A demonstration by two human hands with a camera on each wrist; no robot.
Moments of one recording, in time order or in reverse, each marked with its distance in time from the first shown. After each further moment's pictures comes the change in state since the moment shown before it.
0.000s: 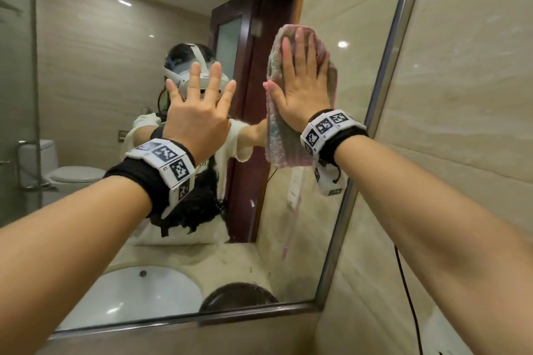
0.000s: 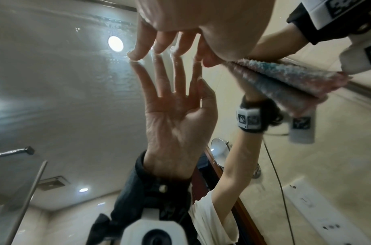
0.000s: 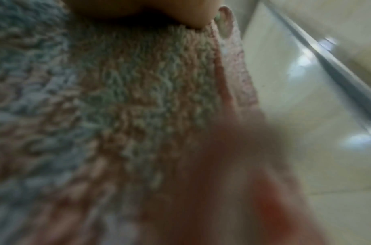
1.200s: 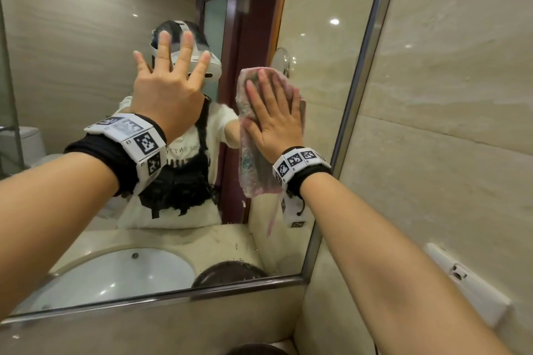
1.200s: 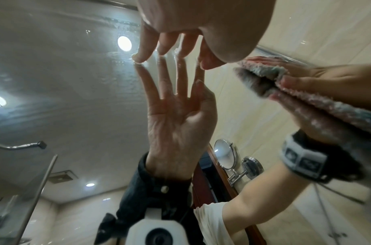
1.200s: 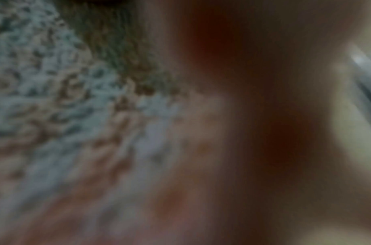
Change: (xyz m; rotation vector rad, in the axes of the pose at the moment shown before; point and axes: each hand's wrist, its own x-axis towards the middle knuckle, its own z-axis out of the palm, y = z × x) left_hand 0.001 0.002 -0.016 -0.082 -0.147 -0.056; right_hand -0.085 -0.016 0.056 0.040 0.037 -0.066
